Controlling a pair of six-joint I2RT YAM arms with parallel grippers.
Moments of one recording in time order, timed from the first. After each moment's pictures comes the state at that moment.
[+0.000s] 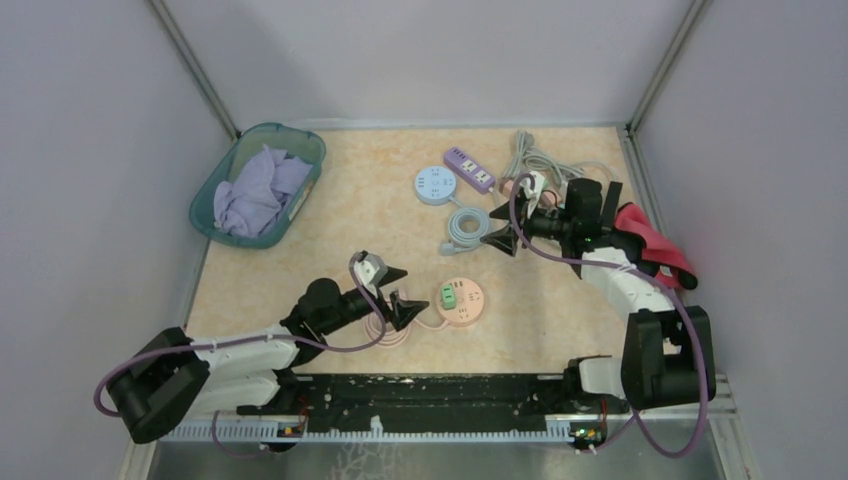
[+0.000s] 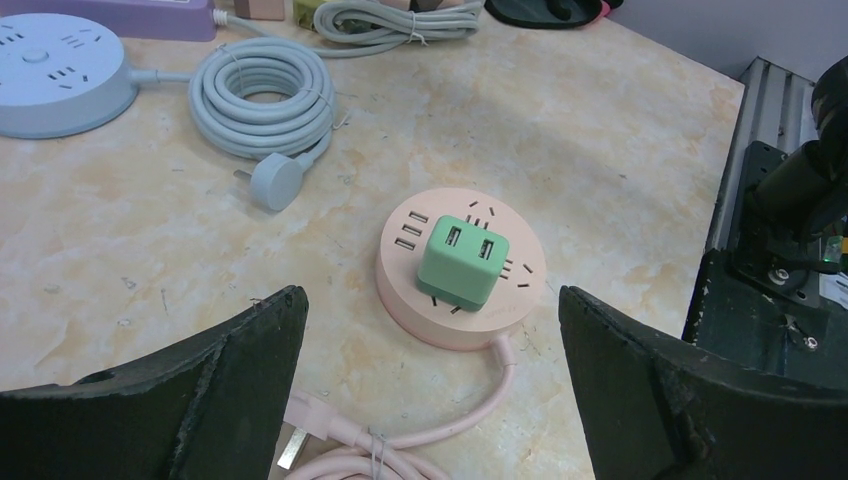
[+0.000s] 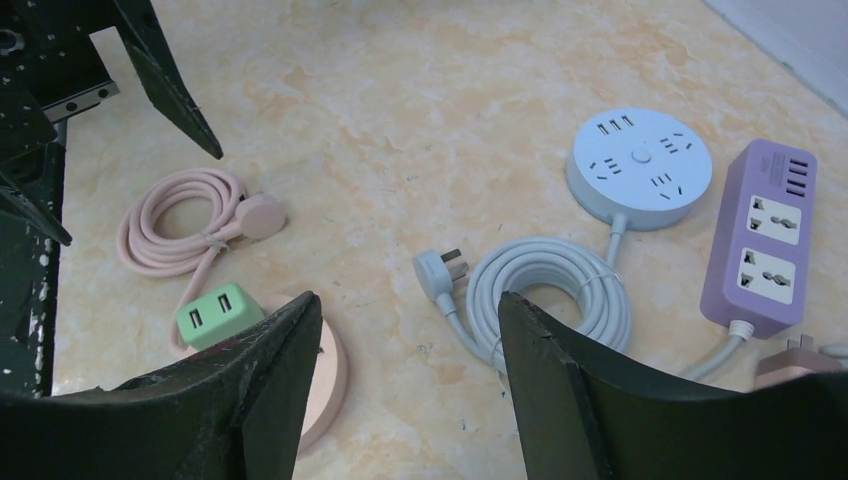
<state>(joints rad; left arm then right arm) -0.85 1.09 0.18 0.87 0.19 -0.17 0.11 1.28 0.72 0.19 -1.07 -0.31</state>
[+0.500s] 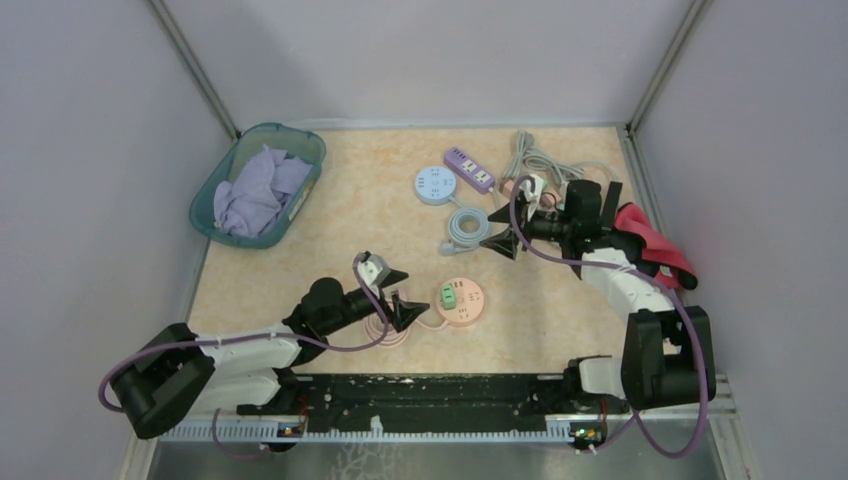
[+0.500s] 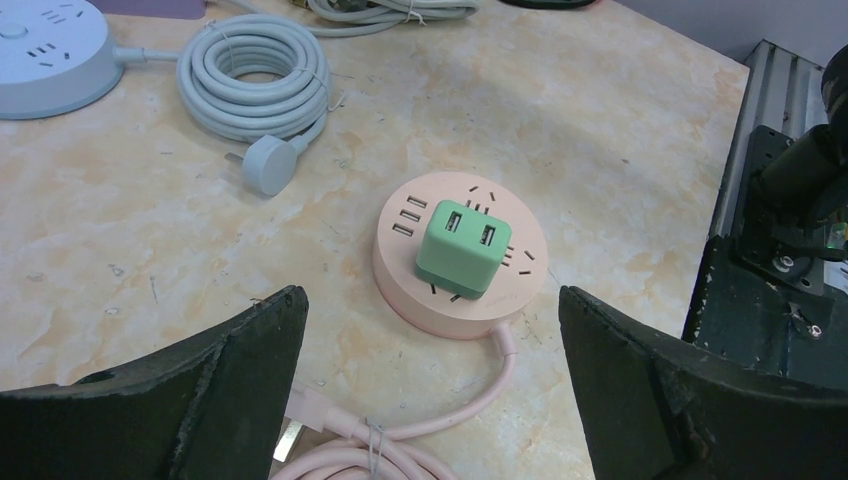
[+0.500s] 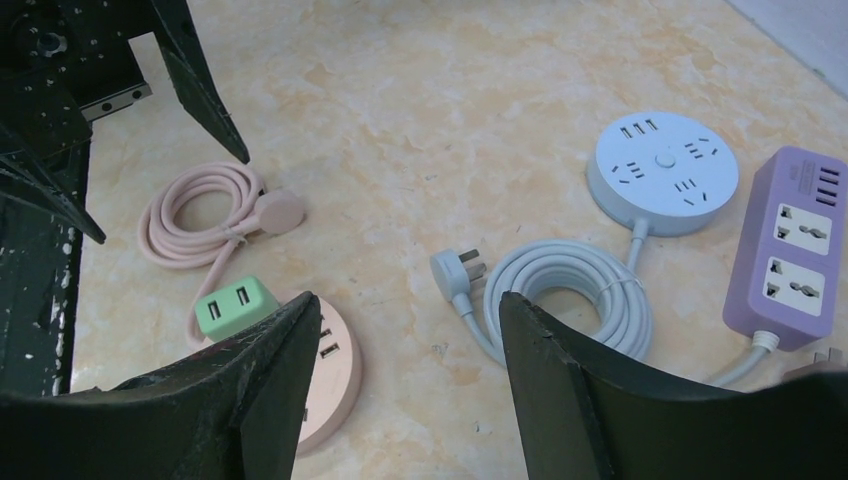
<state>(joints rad) -0.85 1.13 0.18 0.87 0.20 -0.17 0.11 1.28 0.72 0.18 -1.11 -0.33</state>
